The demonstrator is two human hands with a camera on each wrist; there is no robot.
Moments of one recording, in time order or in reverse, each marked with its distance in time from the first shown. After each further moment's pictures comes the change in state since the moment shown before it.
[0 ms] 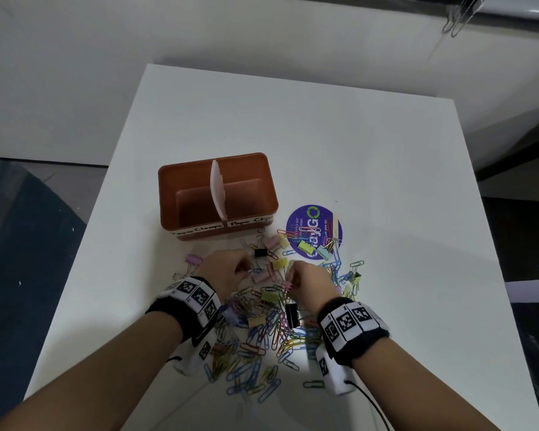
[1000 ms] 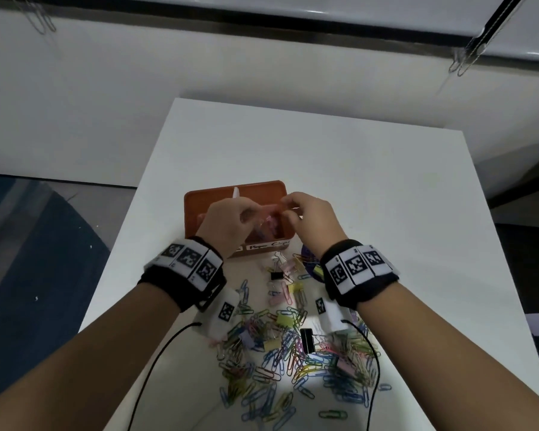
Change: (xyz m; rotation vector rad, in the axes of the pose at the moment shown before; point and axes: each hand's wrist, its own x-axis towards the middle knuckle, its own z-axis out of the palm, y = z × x) left_hand 0.023 0.049 -0.119 -0.159 0.354 0.082; right_hand 0.044 -0.100 -0.101 0.213 0.365 -0.310
